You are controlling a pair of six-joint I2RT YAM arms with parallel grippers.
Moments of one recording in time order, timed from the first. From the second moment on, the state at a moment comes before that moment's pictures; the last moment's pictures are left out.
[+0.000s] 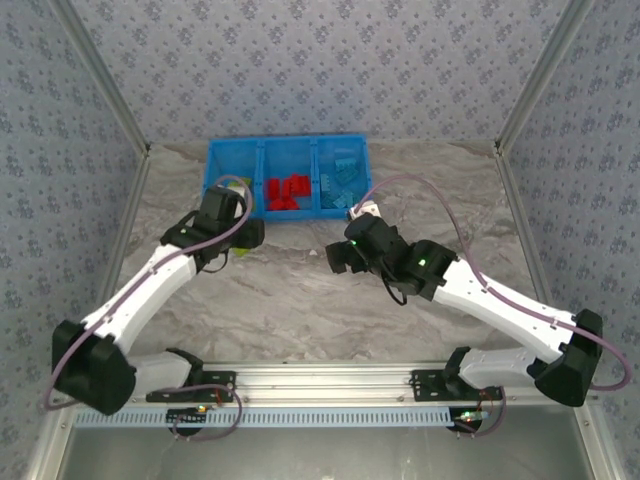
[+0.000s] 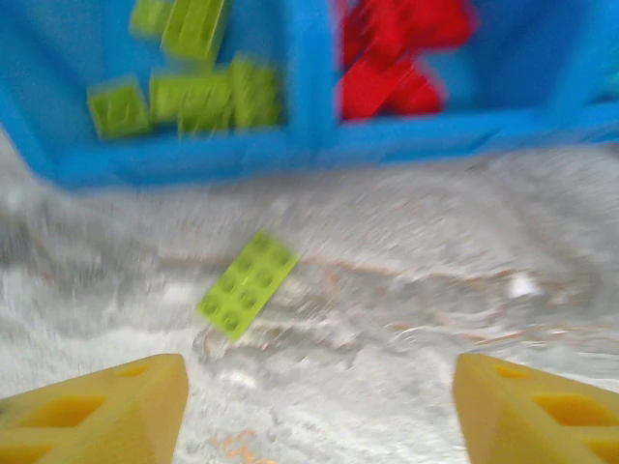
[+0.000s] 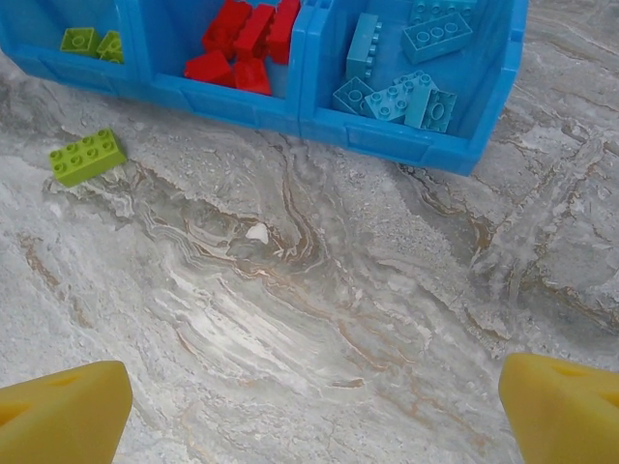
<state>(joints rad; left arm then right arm) -0.40 1.28 0.98 -0.60 -0.12 -0.28 0.95 1.22 1.15 -0.73 0.40 0.45</state>
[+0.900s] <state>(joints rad) -0.32 1.79 1.11 -0.56 -0.06 -0.17 0.95 1.22 1.15 -0.73 0.40 0.45</state>
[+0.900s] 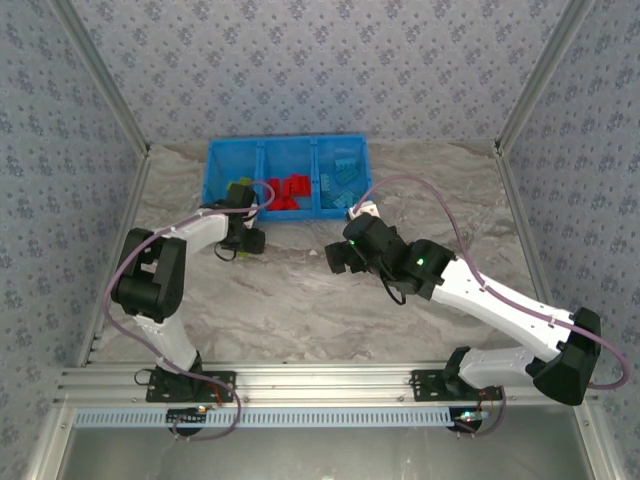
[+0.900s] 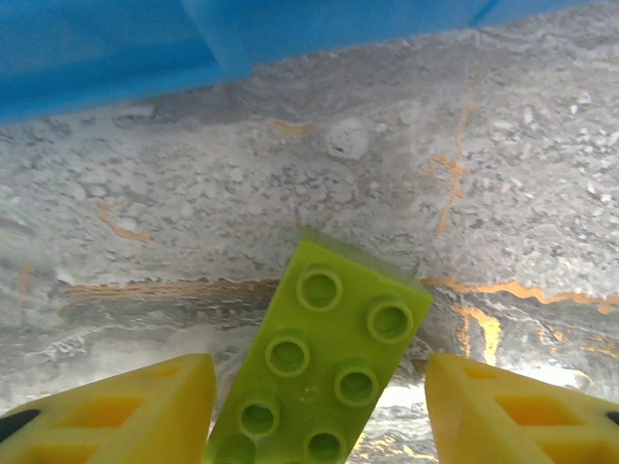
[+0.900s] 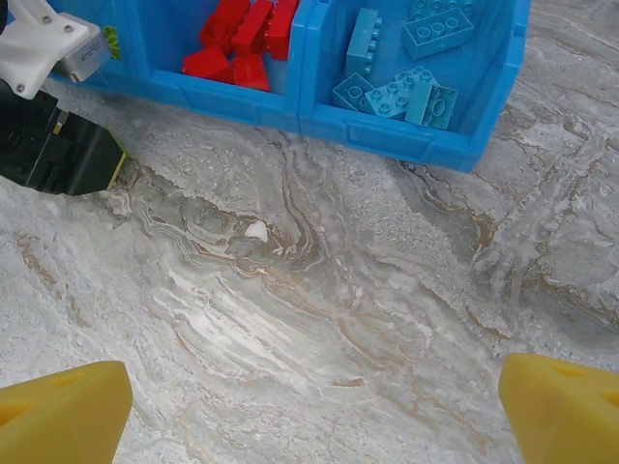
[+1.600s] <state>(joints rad) -0.32 1.32 1.13 -0.56 -0.15 -0.32 0.95 1.22 1.15 -0.73 0.40 0.45</state>
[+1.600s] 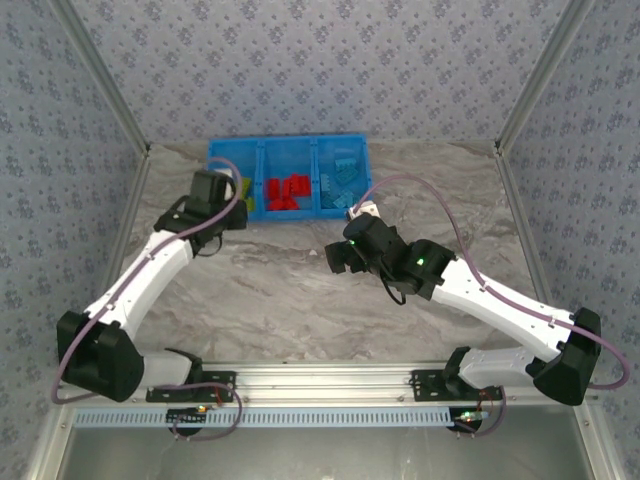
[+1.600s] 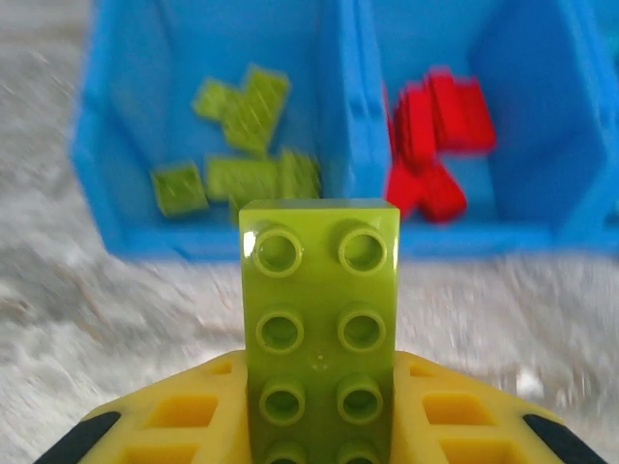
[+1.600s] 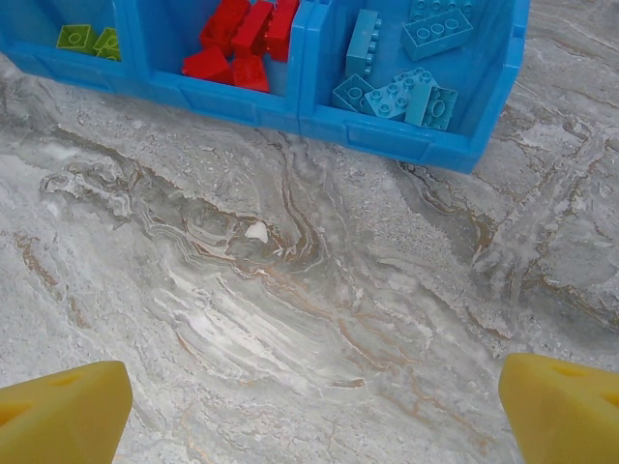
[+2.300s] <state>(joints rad) -0.17 2.12 1.92 -0.65 -0.20 -0.31 0.95 1.21 1.15 -0.74 0.41 0.45</state>
